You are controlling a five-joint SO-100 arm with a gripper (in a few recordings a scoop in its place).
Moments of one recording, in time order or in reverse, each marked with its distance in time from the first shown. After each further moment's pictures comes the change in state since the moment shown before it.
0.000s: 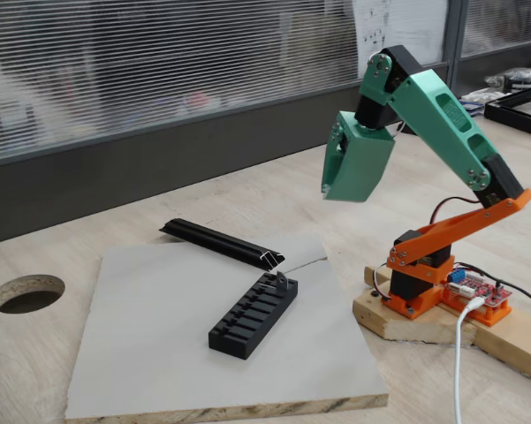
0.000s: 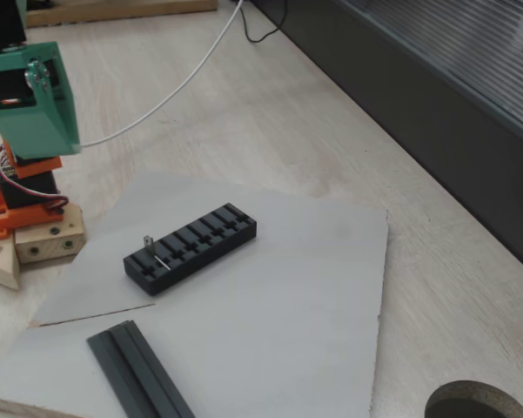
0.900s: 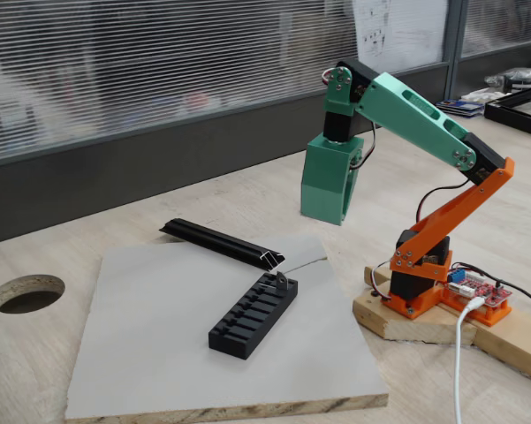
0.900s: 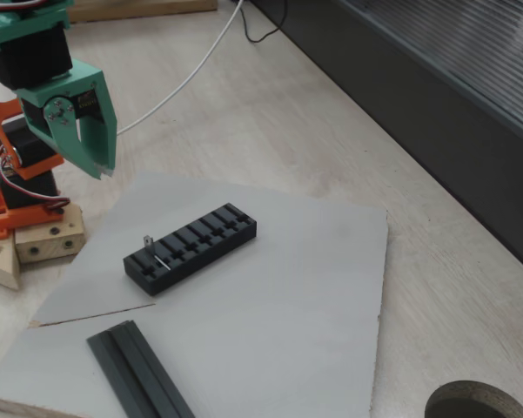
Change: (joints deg) arm -12.1 -12.8 0.0 0.0 46.6
